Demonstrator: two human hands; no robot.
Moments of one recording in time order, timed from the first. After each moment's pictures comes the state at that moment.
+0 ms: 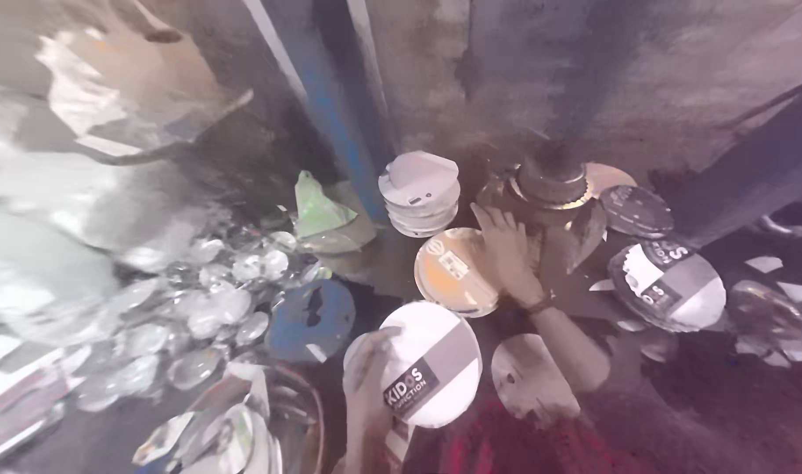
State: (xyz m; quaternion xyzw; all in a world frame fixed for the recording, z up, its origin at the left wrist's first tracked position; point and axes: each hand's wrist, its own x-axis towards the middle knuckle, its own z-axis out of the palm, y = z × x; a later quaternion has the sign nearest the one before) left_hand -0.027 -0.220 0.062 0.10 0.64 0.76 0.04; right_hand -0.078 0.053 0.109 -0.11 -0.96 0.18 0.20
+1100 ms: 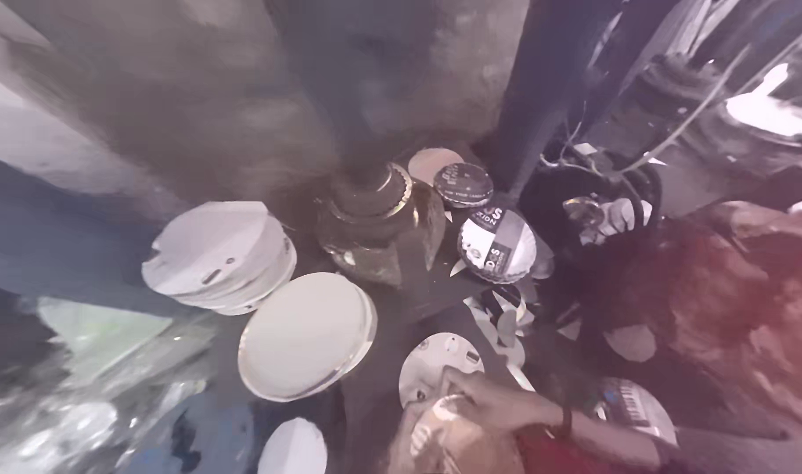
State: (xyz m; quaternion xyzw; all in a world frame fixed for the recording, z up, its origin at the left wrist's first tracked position) left_hand 0.062 -0.128 0.028 0.31 0.68 0.54 0.39; right_hand 0.165 0.070 0.038 -0.05 -0.79 0.60 -0.10
